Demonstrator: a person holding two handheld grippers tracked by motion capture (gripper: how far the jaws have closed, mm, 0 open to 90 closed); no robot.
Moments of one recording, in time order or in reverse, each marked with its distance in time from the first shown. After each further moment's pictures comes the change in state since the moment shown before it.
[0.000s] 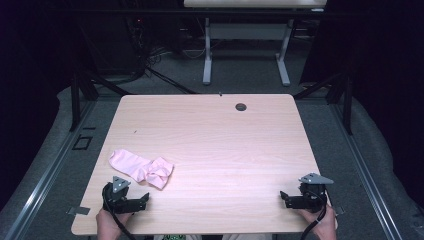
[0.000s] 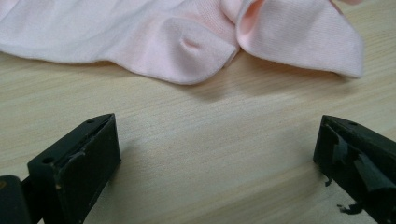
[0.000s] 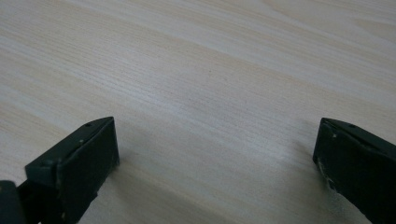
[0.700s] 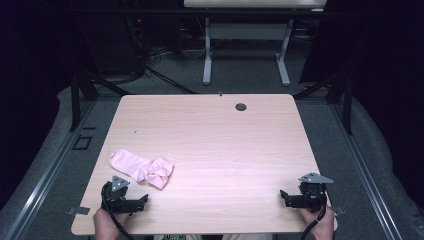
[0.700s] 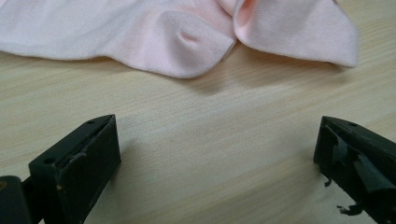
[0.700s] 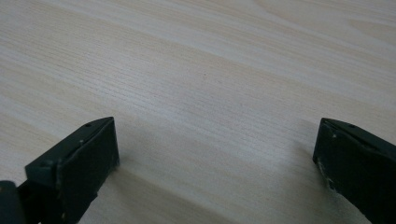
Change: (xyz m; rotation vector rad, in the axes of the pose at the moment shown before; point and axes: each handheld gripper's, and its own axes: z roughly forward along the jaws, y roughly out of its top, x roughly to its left) left arm 0.005 0.004 -0.005 0.041 -0.036 0.020; right arm 0.000 0.001 0.002 -0.013 -0.019 0.019
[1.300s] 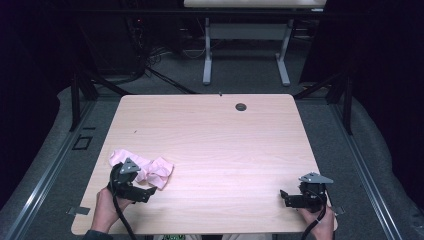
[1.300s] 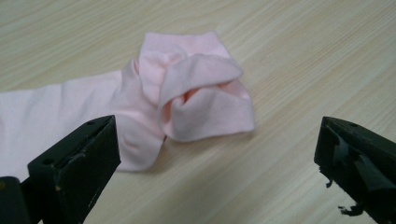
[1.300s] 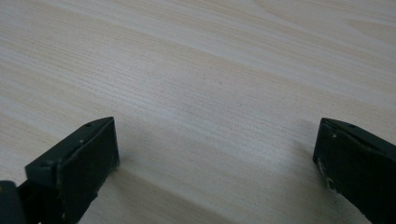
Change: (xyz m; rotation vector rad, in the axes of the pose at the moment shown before) left arm -0.018 0.072 -0.015 0.057 -0.176 0.231; right arm 0.000 0.000 0.000 0.003 -0.002 0.001
